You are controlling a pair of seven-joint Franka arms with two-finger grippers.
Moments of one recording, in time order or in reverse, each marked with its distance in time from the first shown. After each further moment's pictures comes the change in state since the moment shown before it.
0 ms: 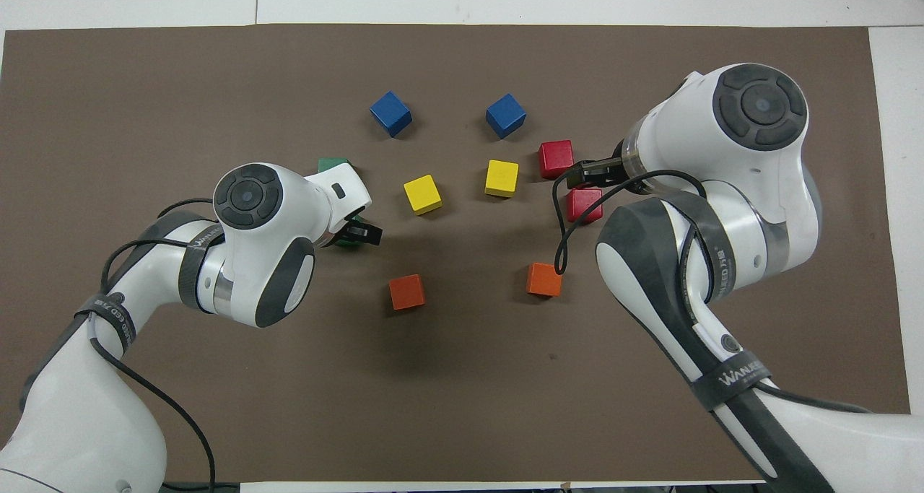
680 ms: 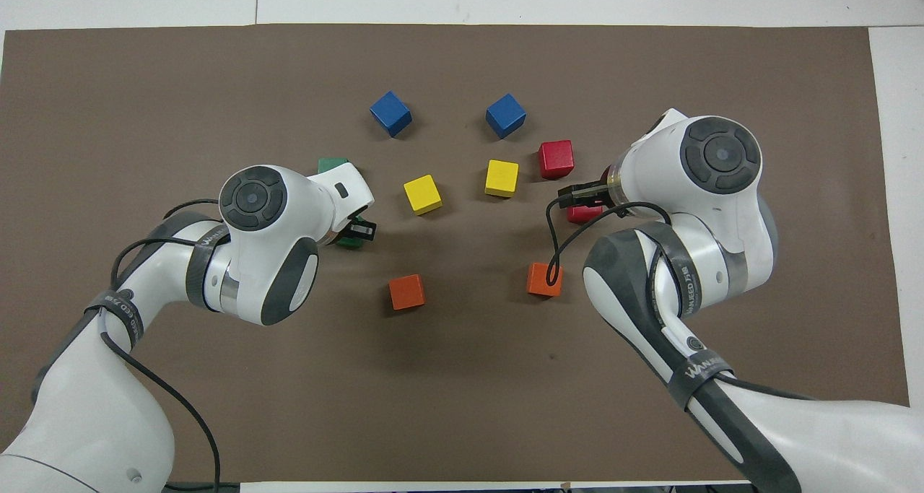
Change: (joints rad) left arm -0.003 0.018 0.001 0.000 0.000 0.043 0.000; right arm 0.001 0.008 0.000 -0.155 -0.008 0.176 -0.003
